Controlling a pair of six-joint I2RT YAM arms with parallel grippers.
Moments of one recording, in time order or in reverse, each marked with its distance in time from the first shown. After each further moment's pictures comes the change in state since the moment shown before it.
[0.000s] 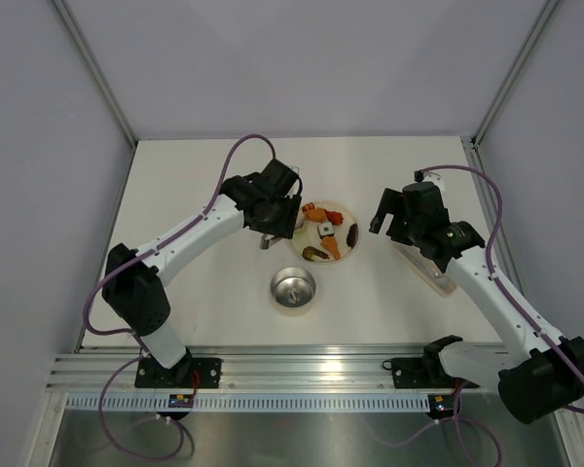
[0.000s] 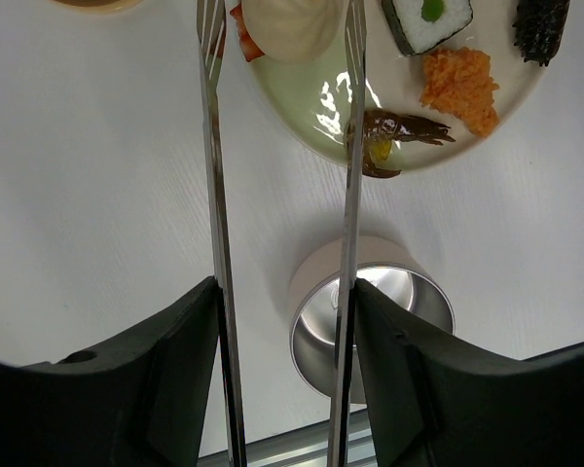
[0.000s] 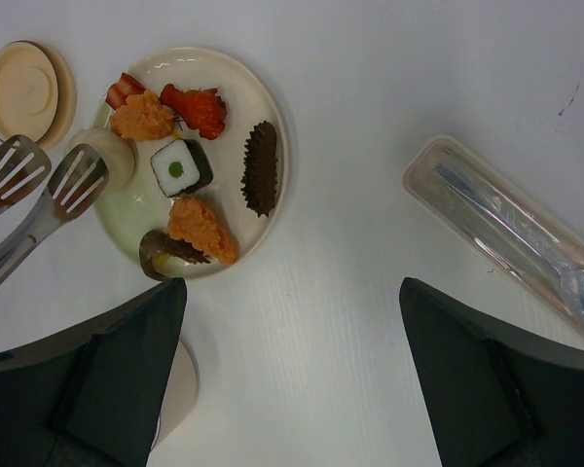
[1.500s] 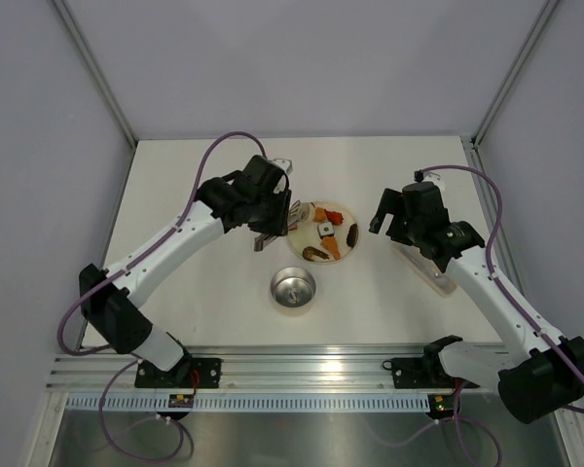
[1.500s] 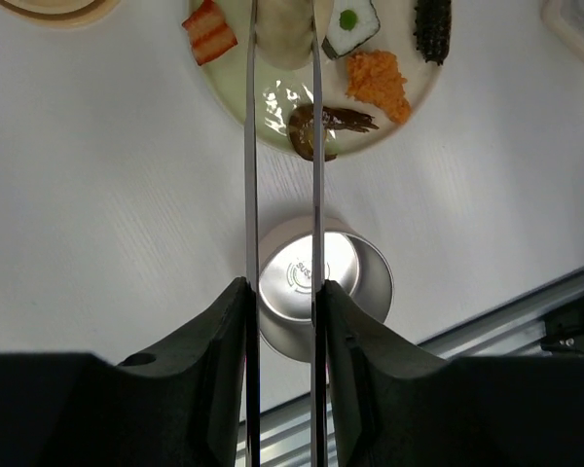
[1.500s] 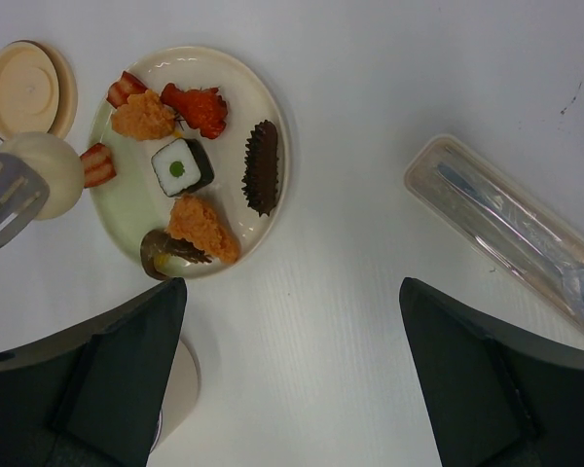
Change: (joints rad) left arm -0.001 -0.116 0.002 -0.011 0.095 -0.024; right arm 0.000 0.002 0.000 0.000 -0.003 0.003
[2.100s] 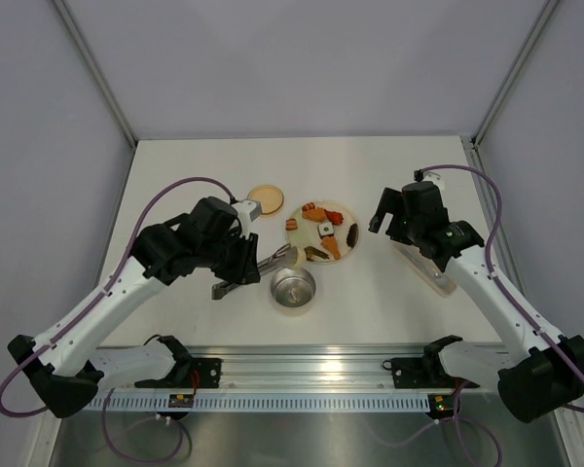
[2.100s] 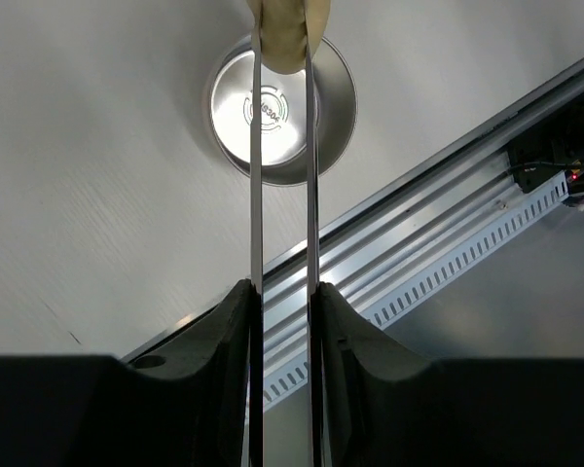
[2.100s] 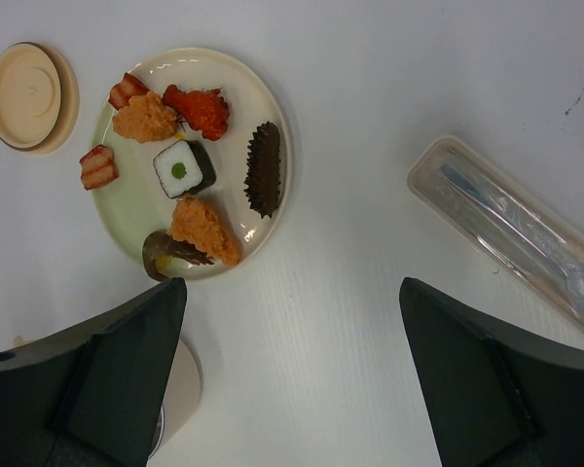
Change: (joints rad) left arm -0.041 -0.459 -0.278 -0.156 0.174 0.006; right arm 0.000 0.002 0.000 0.006 -0.001 0.006
